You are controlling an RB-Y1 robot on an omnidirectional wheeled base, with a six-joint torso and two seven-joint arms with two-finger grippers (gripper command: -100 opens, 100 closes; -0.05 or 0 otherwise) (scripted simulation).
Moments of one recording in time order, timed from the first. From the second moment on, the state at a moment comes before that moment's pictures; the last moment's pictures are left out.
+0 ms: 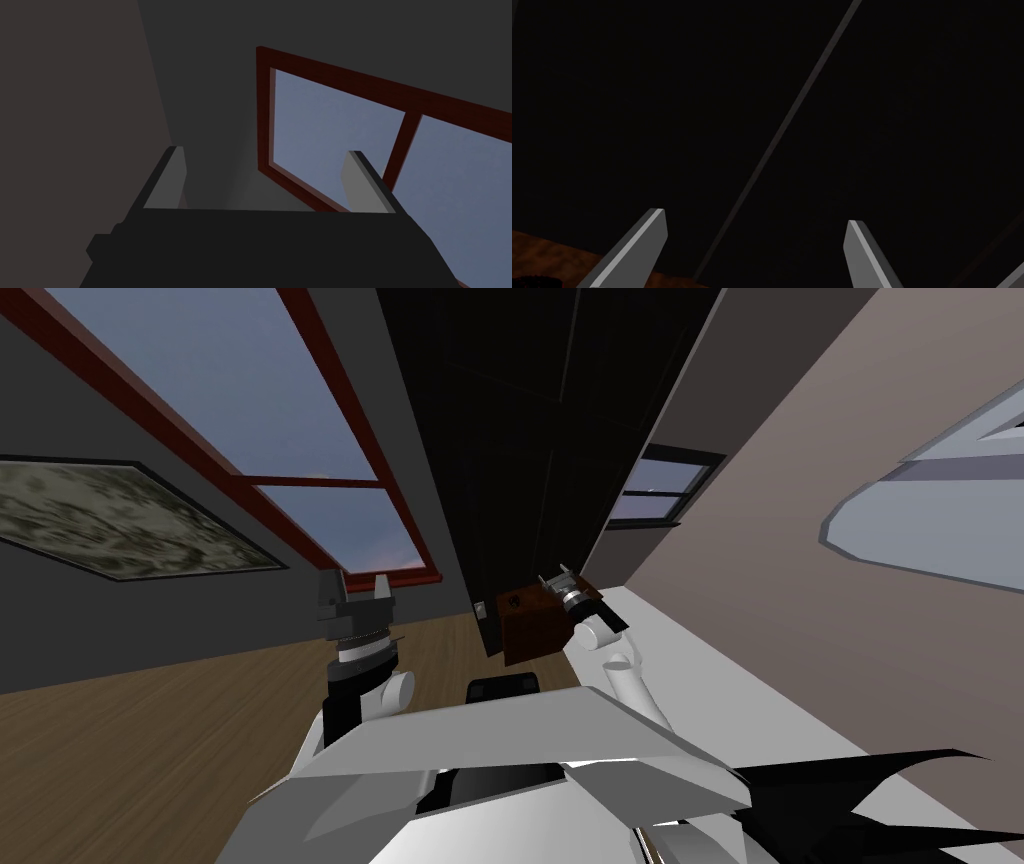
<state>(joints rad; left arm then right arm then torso) 0.51 -0.03 0.05 -2.28 -0.08 -0.61 0.12 0.19 -0.32 -0.01 -2.20 -0.51 0.35 -0.98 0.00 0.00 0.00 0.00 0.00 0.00</state>
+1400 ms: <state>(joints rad) 0.51 -0.03 0.05 -2.28 -0.08 -0.61 0.12 0.14 -0.42 -0.03 -2.15 -0.70 0.63 -1.35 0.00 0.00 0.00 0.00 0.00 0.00</state>
